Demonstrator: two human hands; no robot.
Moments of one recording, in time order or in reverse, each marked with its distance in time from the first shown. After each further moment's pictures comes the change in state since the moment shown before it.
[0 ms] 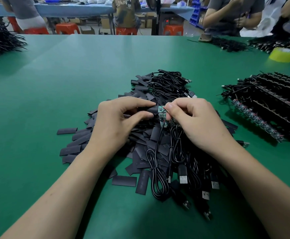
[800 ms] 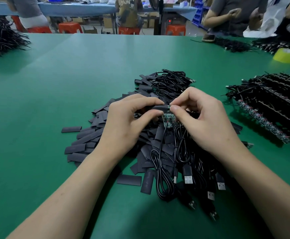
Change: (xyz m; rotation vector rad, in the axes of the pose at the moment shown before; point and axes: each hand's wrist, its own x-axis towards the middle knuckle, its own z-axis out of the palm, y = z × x) left_hand -0.003 0.000 0.007 -0.044 -0.024 0.054; right_hand -0.001 0.007 0.006 0.132 0.103 -0.147
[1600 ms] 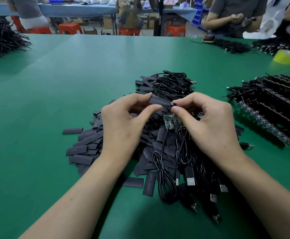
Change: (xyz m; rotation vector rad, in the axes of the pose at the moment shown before) left_hand -0.002 0.009 0.007 -0.075 0.298 -0.174; right_hand -0.003 -0.002 0.006 -0.147 0.199 -0.086
